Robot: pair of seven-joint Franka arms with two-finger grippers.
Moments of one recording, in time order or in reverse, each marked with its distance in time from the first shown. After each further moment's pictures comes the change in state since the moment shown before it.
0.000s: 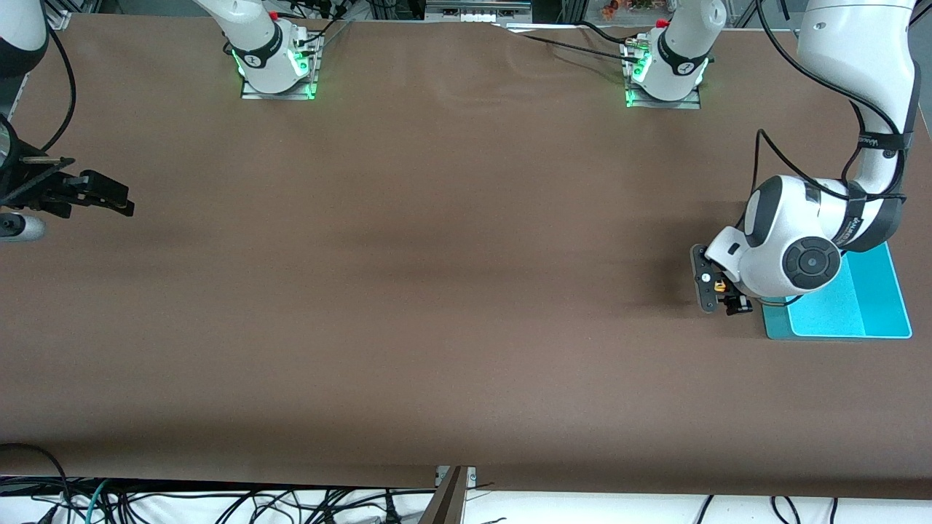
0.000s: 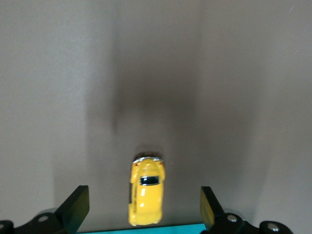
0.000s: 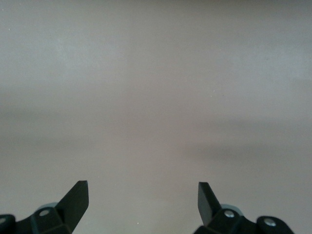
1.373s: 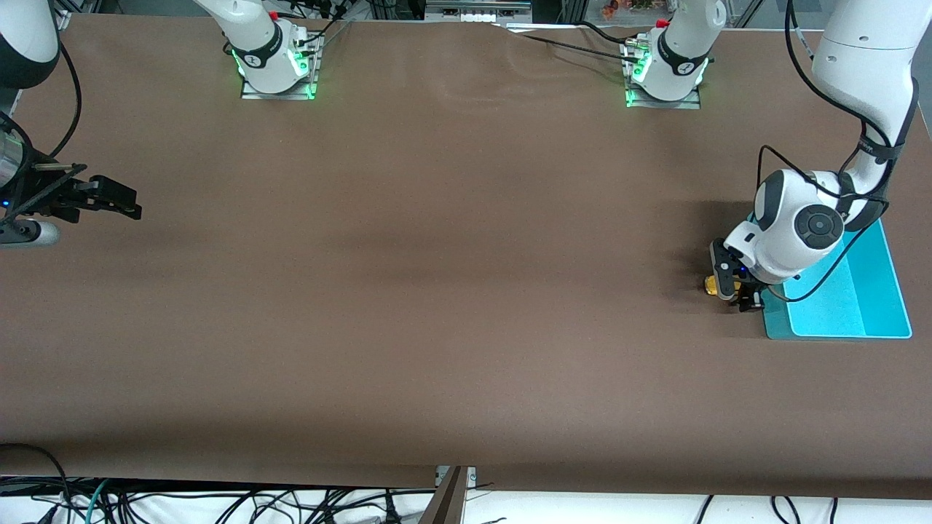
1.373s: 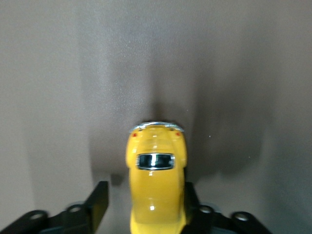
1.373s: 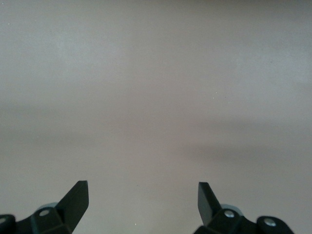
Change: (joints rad) left arm 0.142 0.021 0.005 -0.271 0.114 0.516 0.050; right arm 0.000 0.010 0.005 -0.003 -0.002 0.012 -0.020
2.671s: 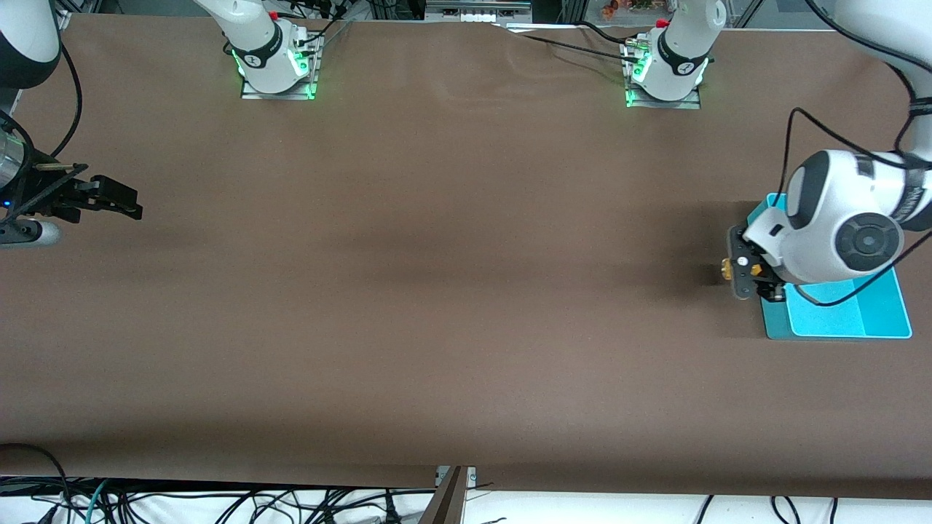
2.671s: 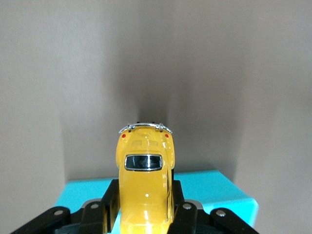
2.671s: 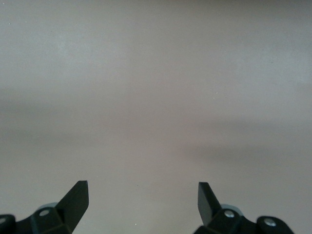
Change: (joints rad) left arm 0.016 -0.115 -0.134 0.378 -0.035 -0.777 0.017; right arm 0.000 0.000 0.002 0.000 0.000 0.000 -0.001
